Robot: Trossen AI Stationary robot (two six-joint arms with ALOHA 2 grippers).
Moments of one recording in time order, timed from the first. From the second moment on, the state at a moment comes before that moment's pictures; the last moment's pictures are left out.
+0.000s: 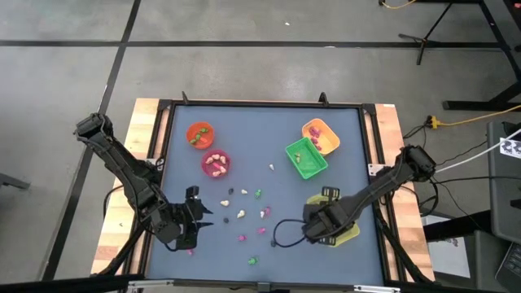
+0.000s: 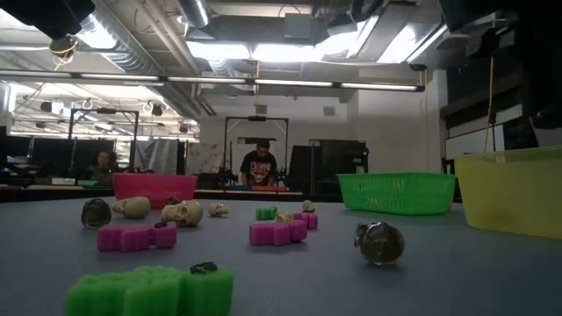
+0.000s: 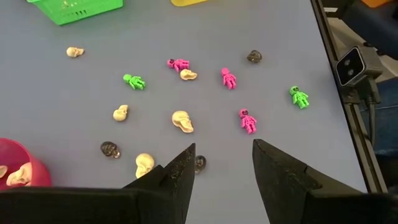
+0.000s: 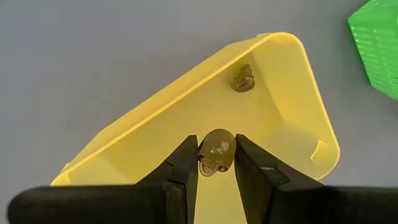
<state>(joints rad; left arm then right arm) -0.81 1.25 0.84 -0.48 -0.60 -0.70 0.58 1.75 1.36 -1.28 0.09 0.70</state>
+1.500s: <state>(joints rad) -0.81 1.25 0.84 -0.48 -0.68 -0.70 0.58 1.75 1.36 -1.28 0.06 0.71</state>
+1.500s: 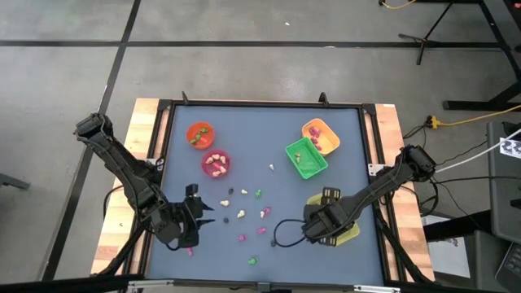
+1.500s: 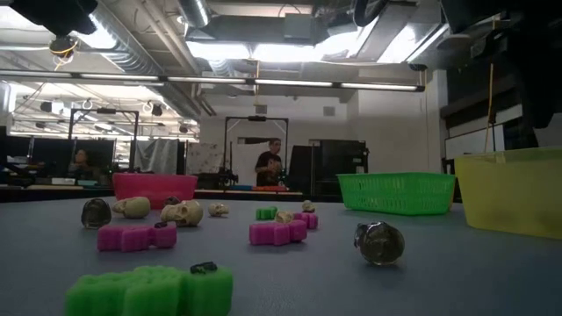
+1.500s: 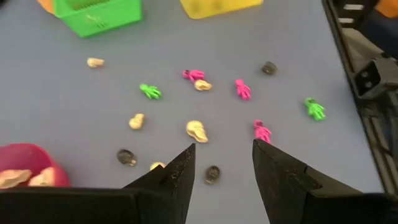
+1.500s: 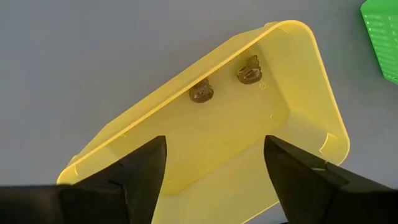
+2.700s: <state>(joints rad) -0.46 1.51 0.84 -0.48 -0.38 -0.55 0.58 1.75 1.36 -1.20 0.06 0.71</state>
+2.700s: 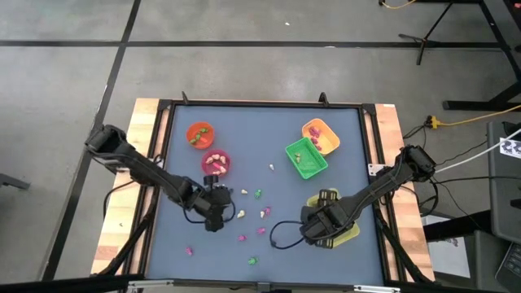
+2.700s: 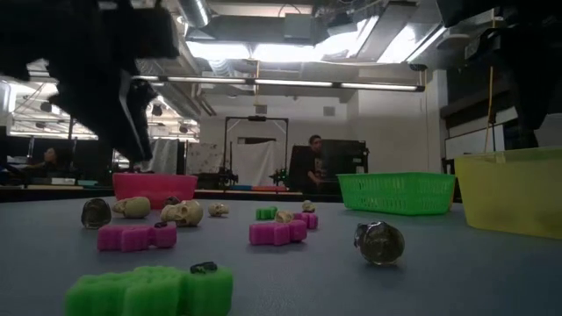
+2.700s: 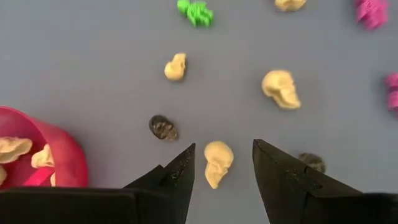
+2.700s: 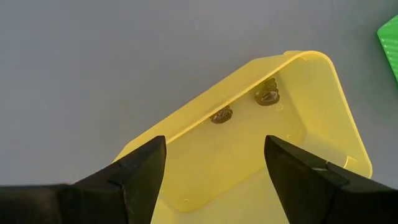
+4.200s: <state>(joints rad) -0.36 1.57 0.72 -0.32 -0.22 -0.46 0.58 1.75 1.36 -1.19 0.06 0.71</state>
